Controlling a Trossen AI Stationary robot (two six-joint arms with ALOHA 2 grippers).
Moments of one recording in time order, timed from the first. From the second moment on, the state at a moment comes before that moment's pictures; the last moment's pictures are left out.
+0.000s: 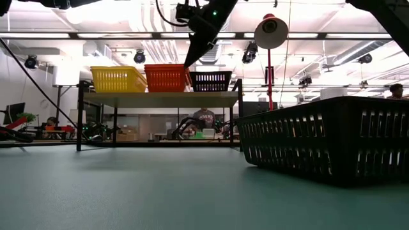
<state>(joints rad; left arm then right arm) -0.50 0.54 0.39 0.33 -0.81 0.70 -0.21 2.07 2.11 -0.95 0.11 -0.35</state>
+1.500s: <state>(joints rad) -0.50 0.57 0.39 0.47 -0.81 0.71 0.04 1.39 1.15 -1.10 0.39 0.85</state>
